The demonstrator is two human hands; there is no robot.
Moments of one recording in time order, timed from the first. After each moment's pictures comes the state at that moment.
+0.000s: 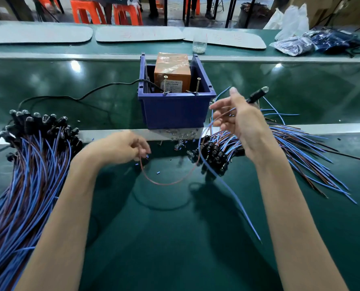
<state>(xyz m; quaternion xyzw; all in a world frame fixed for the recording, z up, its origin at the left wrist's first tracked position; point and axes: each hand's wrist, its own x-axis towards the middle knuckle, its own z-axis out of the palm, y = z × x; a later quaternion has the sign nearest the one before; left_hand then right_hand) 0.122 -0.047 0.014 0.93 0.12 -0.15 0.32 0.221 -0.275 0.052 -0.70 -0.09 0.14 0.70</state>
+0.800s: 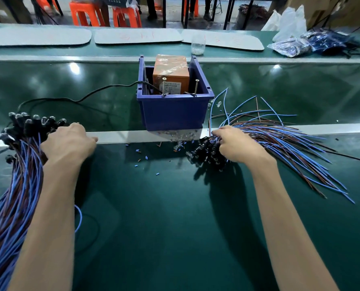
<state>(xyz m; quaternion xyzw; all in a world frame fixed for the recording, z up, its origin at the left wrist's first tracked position) 0.106 0.002 0.014 0.88 0.47 0.00 0.08 0.235 -0.286 0.014 -0.96 -0.22 0.16 0.09</state>
